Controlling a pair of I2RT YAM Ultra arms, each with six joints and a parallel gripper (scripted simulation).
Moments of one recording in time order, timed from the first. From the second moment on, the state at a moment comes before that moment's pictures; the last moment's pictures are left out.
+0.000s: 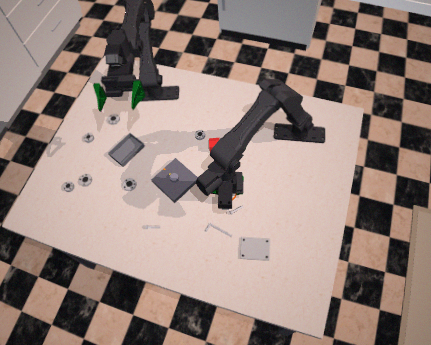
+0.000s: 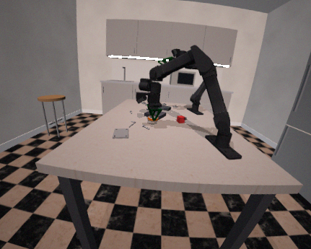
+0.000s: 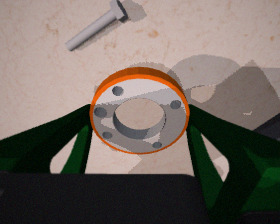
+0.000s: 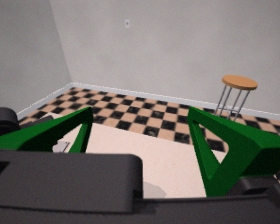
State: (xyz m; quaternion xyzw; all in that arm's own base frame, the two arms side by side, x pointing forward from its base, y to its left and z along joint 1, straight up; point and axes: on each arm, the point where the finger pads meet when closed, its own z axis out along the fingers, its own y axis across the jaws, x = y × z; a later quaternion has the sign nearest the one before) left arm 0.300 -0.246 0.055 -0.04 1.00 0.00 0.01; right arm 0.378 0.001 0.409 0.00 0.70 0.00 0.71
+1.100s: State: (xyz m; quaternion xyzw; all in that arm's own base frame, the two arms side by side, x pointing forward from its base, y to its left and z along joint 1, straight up) left arm 0.208 -0.312 0.069 0.27 0.96 0.00 0.00; right arm 0.378 0.001 0.409 0.00 0.70 0.00 0.71
